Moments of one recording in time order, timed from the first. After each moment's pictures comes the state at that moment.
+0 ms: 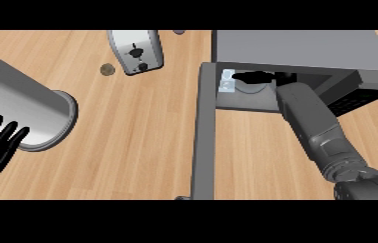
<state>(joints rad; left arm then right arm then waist) 0.15 0.05 0.48 -2.06 0.47 -0.75 0.18 -1.03 -0.19 -0.34 -0.14 0.30 -0.37 -0.77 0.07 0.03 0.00</state>
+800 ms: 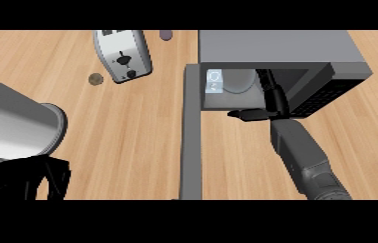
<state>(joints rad) 0.17 0.00 0.23 -2.11 0.39 -0.65 0.24 -0.78 -0.09 -0.38 -0.22 0.18 -0.03 -0.91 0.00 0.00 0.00</state>
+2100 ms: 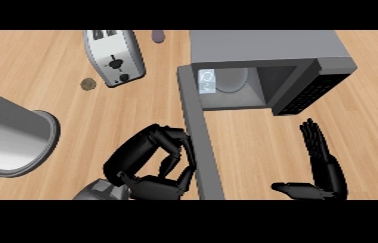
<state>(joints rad) -0.15 0.00 -0.34 -1.75 -0.06 -0.37 0.00 0.03 -0.10 -0.21 -1.13 0.09 0.21 -0.77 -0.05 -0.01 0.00</state>
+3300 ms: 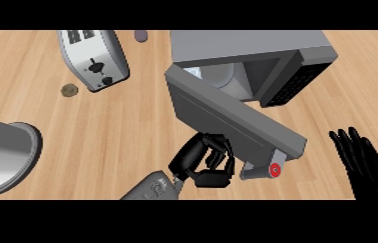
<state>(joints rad) -0.42 0.00 -0.78 -1.06 0.09 0.26 -0.37 0.26 -0.20 -0.14 -1.73 -0.13 0.47 -0.59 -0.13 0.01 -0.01</state>
